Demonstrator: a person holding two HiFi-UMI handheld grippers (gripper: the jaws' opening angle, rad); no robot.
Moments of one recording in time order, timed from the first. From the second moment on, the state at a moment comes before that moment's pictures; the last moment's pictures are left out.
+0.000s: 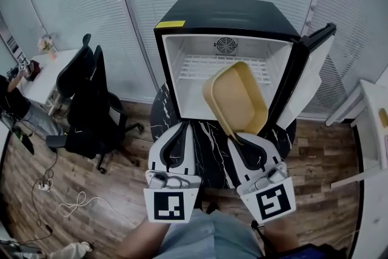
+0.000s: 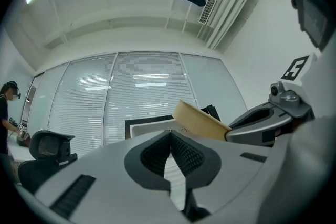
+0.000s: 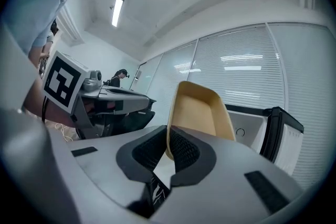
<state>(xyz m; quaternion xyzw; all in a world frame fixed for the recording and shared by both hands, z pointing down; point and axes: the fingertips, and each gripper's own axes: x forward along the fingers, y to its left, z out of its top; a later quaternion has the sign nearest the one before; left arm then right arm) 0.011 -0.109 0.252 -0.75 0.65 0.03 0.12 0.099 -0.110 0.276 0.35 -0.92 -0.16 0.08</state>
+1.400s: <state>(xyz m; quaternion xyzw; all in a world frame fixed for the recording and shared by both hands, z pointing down) 0.007 -0.124 0.257 -0.75 0.65 0.02 0.13 0.084 -0.130 0.271 0.36 -0.92 -0.16 0.05</state>
